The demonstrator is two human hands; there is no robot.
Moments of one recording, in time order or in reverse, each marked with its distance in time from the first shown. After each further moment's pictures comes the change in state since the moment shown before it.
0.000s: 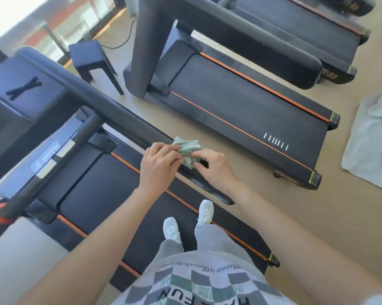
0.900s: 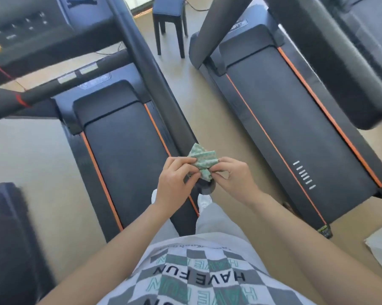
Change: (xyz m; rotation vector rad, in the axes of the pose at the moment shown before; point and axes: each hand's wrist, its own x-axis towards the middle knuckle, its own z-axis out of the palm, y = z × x) left_hand -0.062 0.184 0.061 -0.097 0.195 -0.561; right_hand -0.020 0.109 -0.087 0.016 -0.355 -0.402
